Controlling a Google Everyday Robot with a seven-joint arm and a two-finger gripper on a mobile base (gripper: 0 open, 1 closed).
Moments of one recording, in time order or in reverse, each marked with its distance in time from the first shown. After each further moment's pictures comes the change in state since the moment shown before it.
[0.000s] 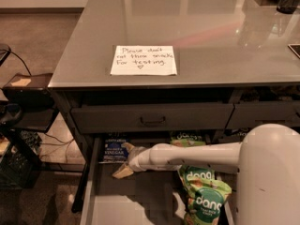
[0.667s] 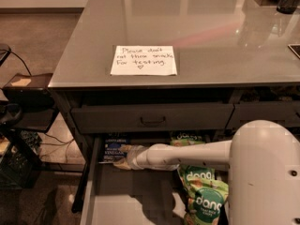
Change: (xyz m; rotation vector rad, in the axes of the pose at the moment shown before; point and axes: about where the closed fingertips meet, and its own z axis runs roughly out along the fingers) arm 0.002 -0.014 0.014 0.057 0.008 0.013
